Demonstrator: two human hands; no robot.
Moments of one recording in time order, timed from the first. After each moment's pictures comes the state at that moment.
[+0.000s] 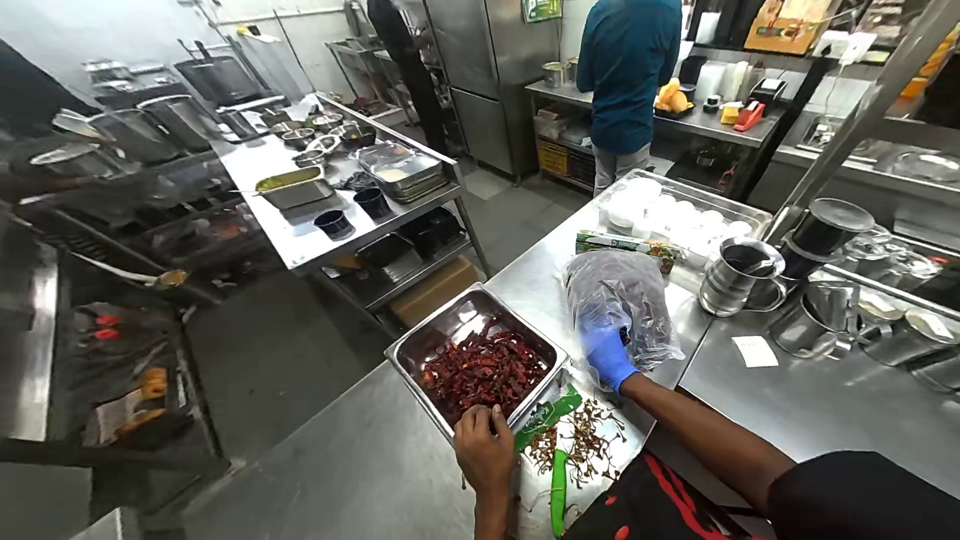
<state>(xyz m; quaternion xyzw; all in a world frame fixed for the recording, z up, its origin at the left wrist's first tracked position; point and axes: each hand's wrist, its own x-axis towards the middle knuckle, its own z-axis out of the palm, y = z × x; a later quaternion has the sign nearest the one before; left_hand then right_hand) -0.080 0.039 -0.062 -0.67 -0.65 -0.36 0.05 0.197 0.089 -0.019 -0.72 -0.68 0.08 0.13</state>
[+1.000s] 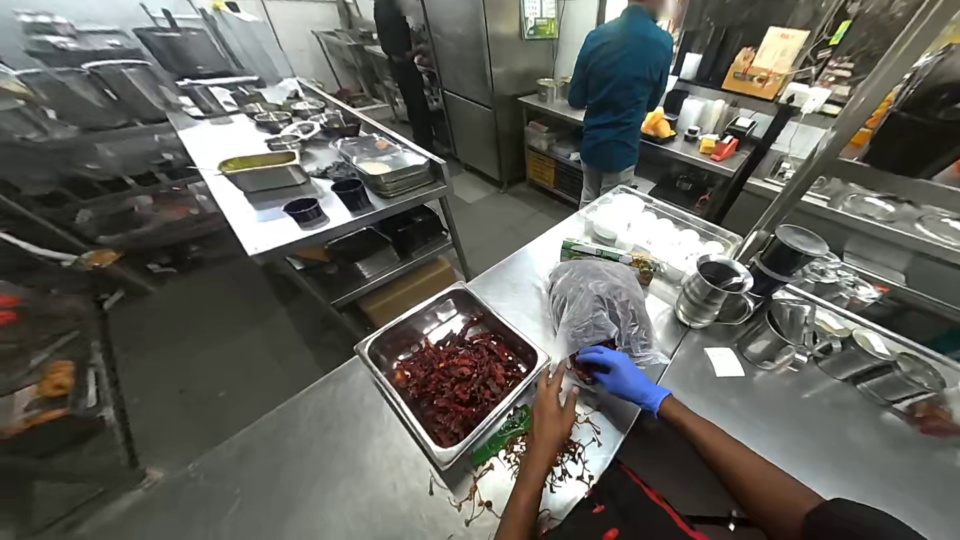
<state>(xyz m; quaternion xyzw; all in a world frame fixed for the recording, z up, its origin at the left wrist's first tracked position) 0.052 0.051 -0.059 -0.73 -0.50 -0.30 -0.36 0.269 0.061 -0.041 -0.53 -0.77 0.21 0.30</state>
